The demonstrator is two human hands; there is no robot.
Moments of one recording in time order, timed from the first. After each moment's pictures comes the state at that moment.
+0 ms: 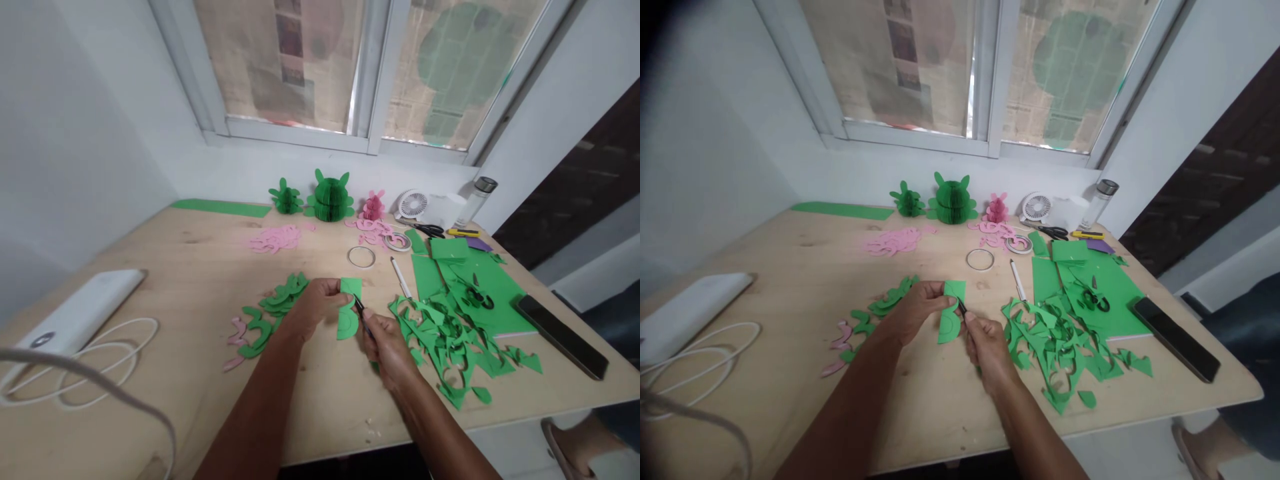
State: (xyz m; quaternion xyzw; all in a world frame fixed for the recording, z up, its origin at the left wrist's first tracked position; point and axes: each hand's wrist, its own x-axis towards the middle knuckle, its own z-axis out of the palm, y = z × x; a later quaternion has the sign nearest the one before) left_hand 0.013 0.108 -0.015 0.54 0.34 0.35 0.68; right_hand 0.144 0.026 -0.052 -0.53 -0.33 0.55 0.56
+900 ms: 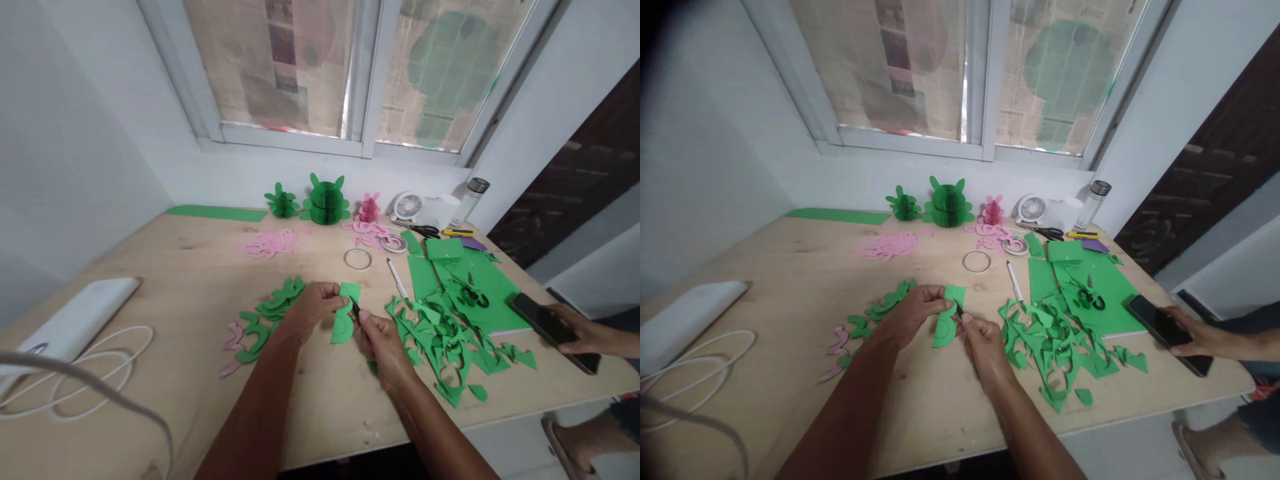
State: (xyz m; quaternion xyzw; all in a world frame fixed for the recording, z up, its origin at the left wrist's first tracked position) left_hand 0.015 0.106 -0.013 0.54 0.37 0.34 0.67; right_hand 0.147 0.028 -0.059 -0.54 -0.35 0.52 0.56
